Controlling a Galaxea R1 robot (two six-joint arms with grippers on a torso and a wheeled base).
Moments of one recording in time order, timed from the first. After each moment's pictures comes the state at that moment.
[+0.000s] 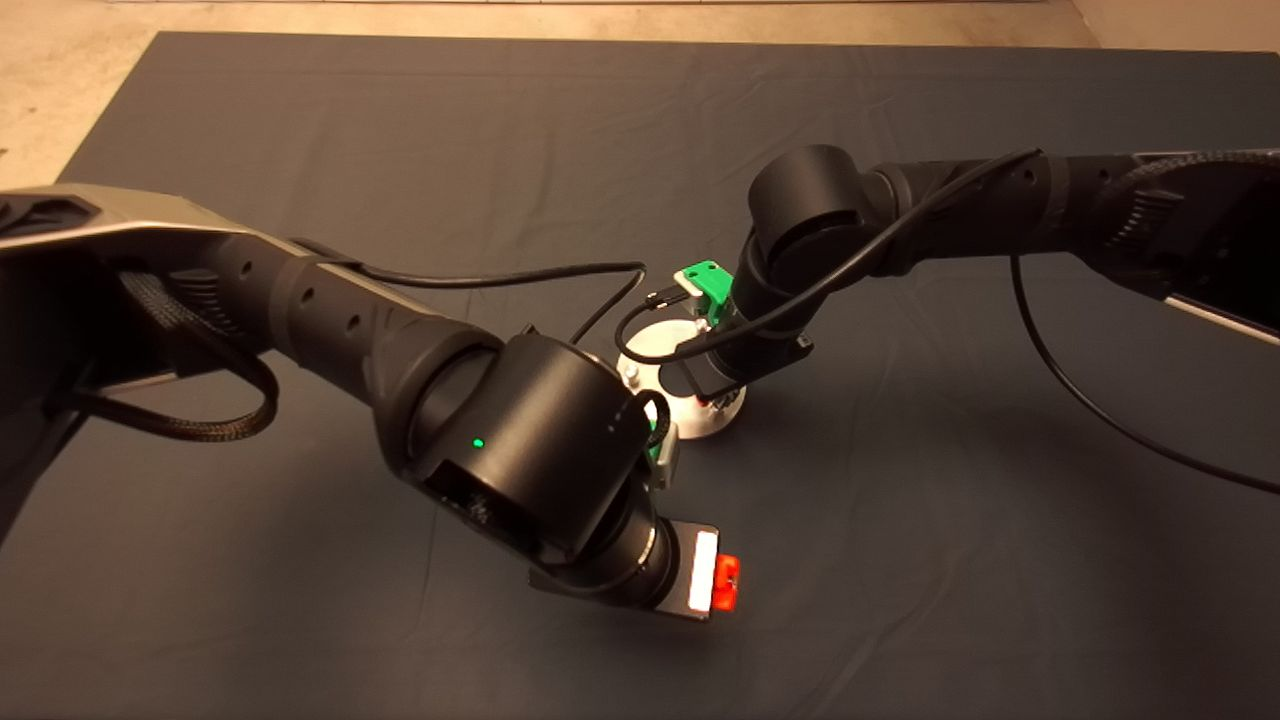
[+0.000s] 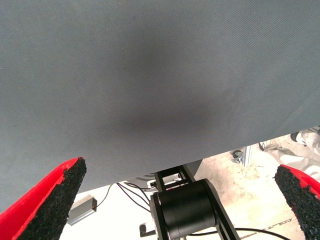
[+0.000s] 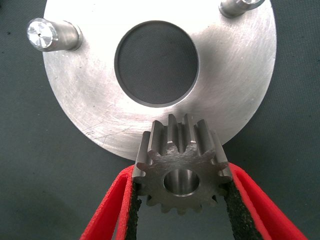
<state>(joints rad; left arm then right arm) -0.35 2.79 -0.62 0.36 1.53 -1.95 0.35 2.82 -1.19 -0.32 -1.53 1.21</state>
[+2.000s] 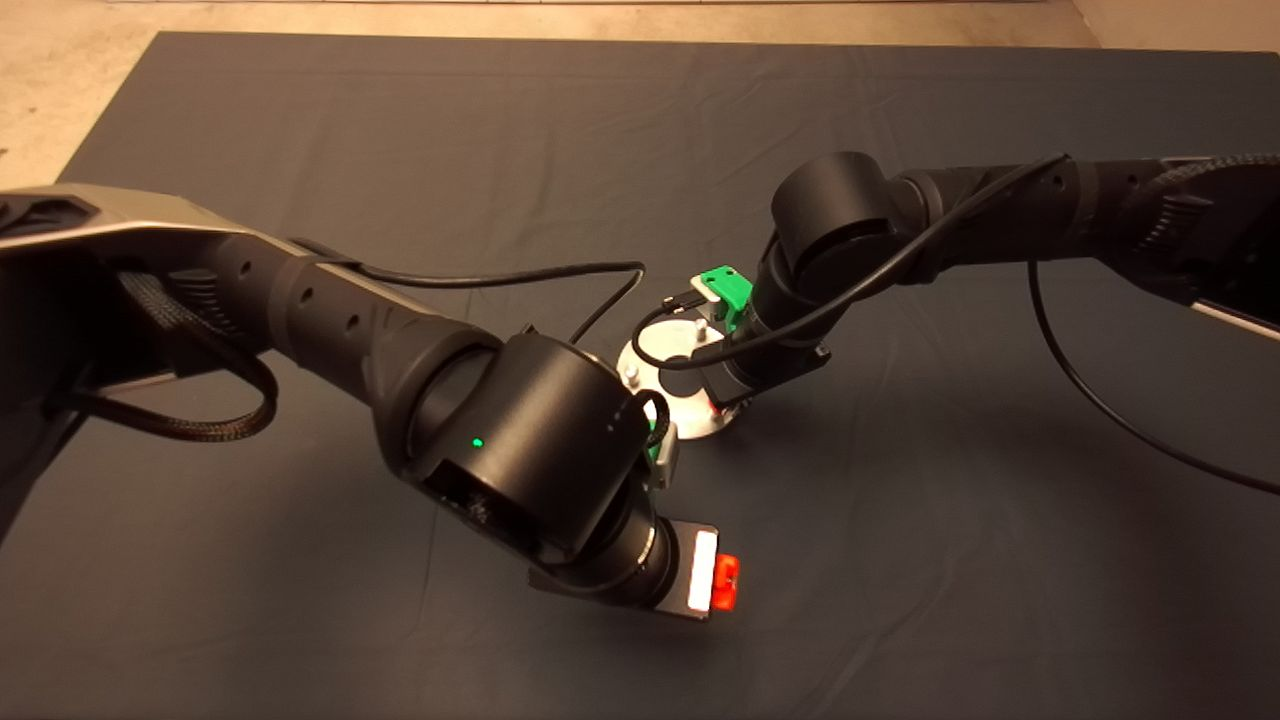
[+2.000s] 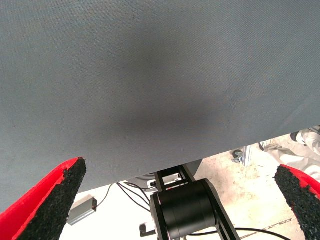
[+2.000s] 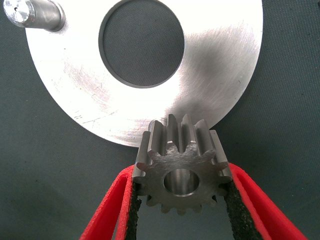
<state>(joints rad) -0.35 2.79 -0.62 0.36 1.53 -1.95 0.35 2.78 -1.14 -0.32 -1.53 1.25</state>
